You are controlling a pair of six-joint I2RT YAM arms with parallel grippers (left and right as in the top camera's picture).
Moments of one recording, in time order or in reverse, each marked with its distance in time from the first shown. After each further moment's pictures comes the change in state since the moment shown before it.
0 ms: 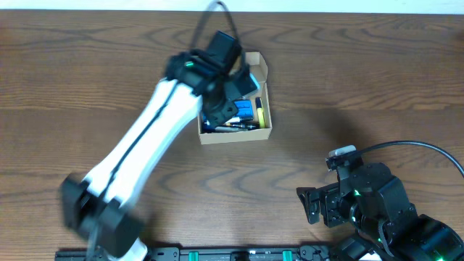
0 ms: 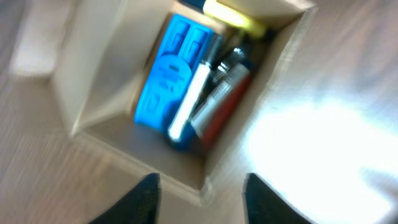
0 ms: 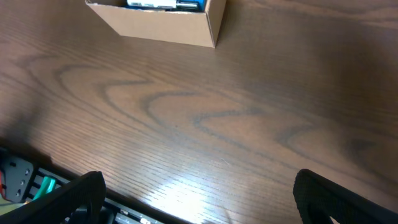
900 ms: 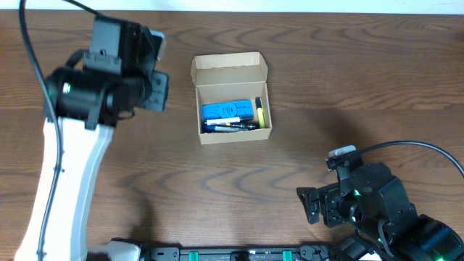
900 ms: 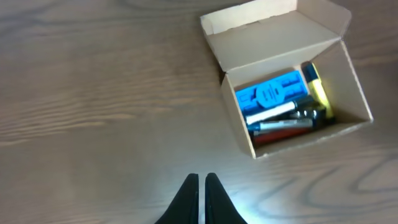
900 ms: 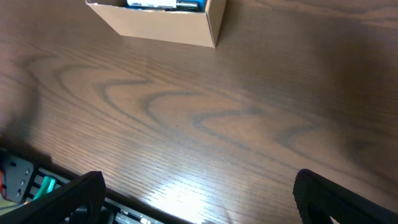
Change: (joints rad) left arm 0.325 -0.255 0.038 -0.040 -0.046 -0.443; right arm 0.000 0.000 0.000 0.000 0.000 0.000
